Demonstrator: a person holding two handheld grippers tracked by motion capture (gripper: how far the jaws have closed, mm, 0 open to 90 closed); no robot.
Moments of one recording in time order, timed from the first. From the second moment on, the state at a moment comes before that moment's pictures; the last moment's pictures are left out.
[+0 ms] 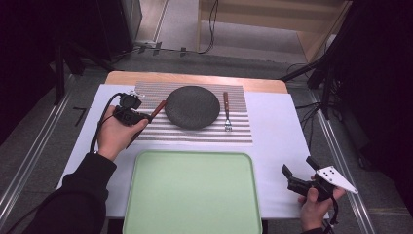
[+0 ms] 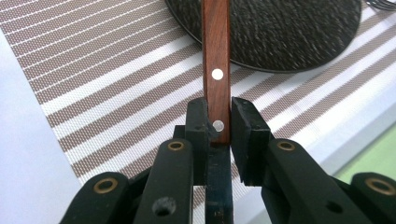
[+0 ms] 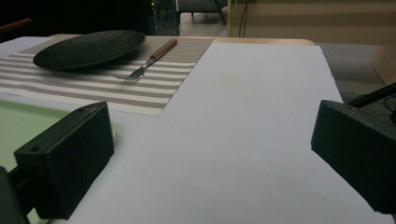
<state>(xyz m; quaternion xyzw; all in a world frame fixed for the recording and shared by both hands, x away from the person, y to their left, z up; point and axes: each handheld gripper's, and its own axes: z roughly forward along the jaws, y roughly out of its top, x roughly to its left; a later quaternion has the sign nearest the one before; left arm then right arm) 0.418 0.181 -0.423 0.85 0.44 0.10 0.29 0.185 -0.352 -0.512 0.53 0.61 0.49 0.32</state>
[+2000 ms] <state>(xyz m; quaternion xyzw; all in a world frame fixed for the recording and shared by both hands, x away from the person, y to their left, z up) 0.273 0.147 -0.457 0.89 0.35 0.04 0.29 0.186 -0.350 -0.513 0.53 0.61 0.49 0.33</state>
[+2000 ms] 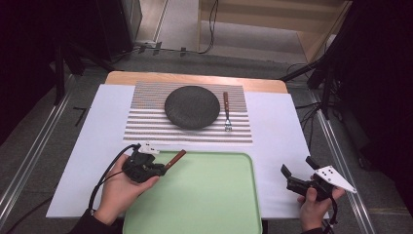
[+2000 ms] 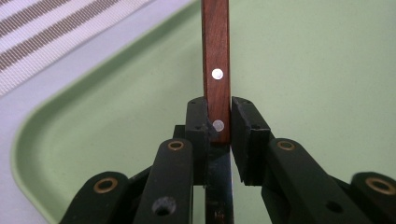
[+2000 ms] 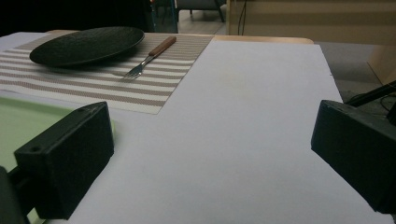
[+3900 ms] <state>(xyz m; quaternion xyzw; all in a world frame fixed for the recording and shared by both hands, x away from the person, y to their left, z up) 0.242 0.190 -0.491 0.87 0.37 0.08 0.32 0.187 -0.349 -0.513 0.54 0.61 0.48 0.33</state>
